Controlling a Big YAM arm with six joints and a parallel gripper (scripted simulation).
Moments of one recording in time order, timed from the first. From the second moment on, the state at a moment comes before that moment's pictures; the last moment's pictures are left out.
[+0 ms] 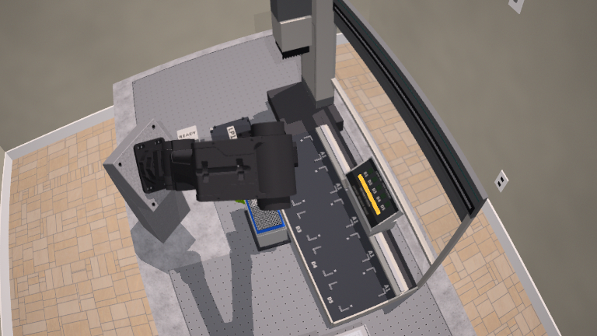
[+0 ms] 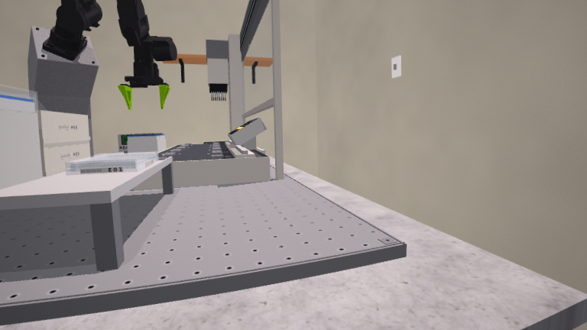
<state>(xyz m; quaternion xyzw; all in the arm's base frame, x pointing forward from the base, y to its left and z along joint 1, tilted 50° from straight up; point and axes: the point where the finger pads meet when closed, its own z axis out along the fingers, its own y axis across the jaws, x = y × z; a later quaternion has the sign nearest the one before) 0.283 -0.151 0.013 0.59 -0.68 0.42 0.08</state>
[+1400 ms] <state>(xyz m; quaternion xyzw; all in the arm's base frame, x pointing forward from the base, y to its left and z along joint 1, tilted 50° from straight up) 0.304 -0.193 -0.029 0.59 -0.68 0.42 0.08</state>
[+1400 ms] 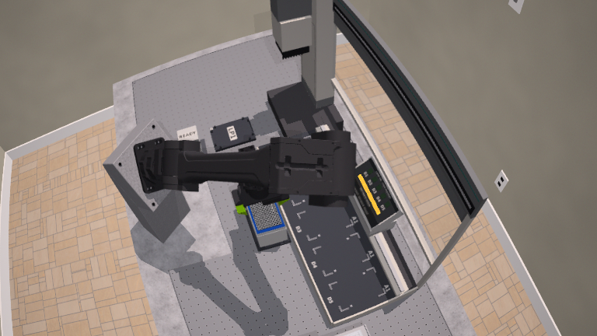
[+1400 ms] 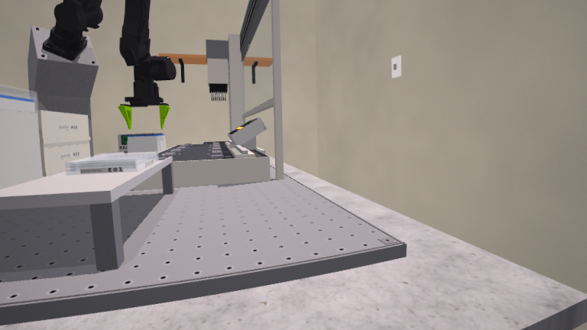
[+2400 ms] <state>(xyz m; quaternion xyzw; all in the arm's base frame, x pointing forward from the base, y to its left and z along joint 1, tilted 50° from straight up) 0.321 -0.222 -0.056 0.59 -0.68 0.42 0.08</state>
